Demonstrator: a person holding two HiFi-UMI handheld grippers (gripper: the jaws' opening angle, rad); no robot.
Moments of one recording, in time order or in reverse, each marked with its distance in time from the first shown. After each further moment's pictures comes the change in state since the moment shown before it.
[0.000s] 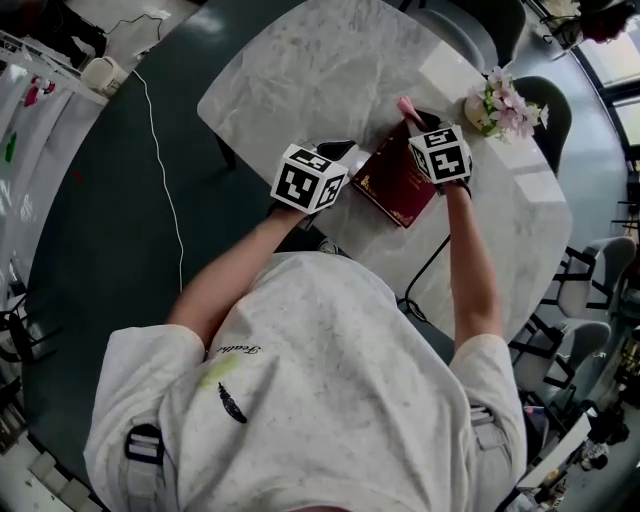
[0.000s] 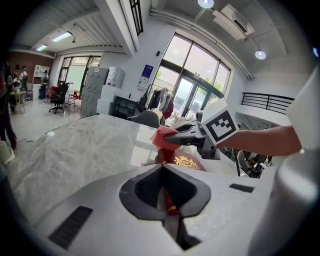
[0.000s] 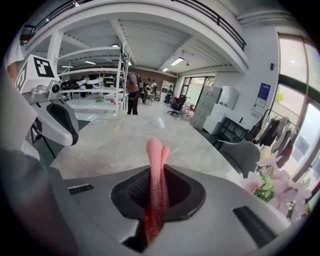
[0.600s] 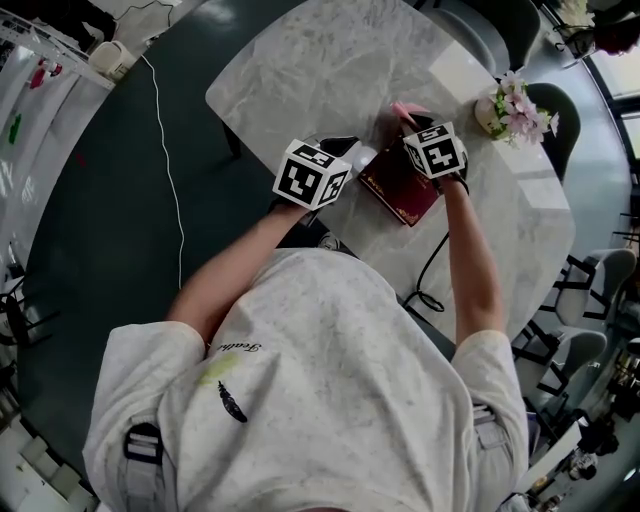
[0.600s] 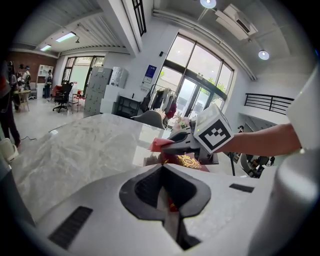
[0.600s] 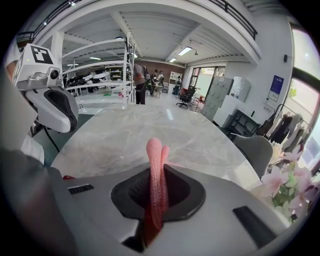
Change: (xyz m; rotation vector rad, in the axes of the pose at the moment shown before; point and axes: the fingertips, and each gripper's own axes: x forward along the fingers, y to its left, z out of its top) left arm -0.010 0.008 -0.006 -0.024 -0.003 0.032; right arm 0.030 0.034 -0.018 -0.030 0.097 0.111
